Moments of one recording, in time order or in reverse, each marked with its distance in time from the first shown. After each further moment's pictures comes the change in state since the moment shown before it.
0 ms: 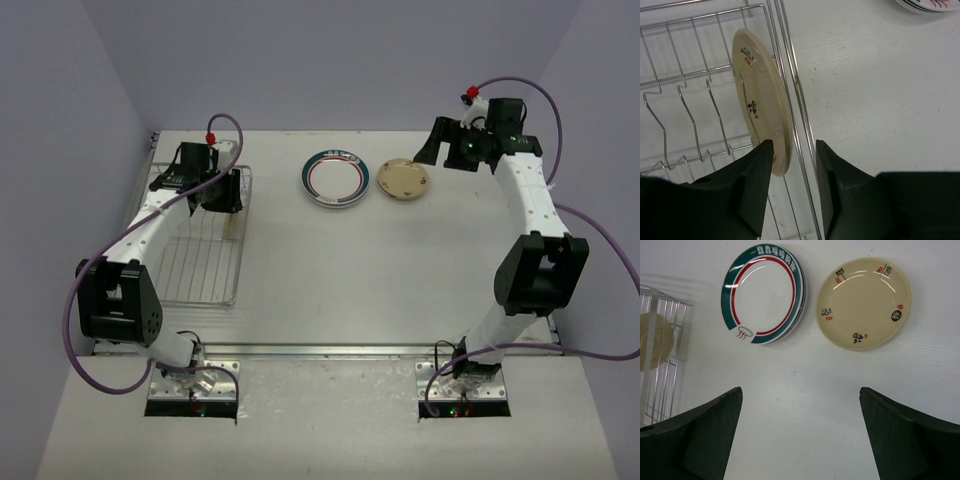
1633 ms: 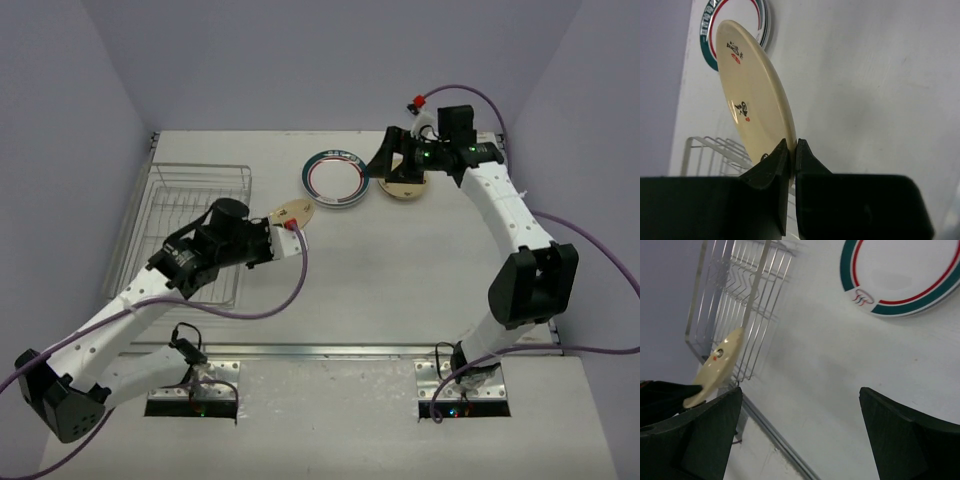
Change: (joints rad) left arm -0.529 -0.524 -0.249 -0.014 0.003 0.722; right arm 0.237 -0.077 -0.082 0.040 -0.185 0.202
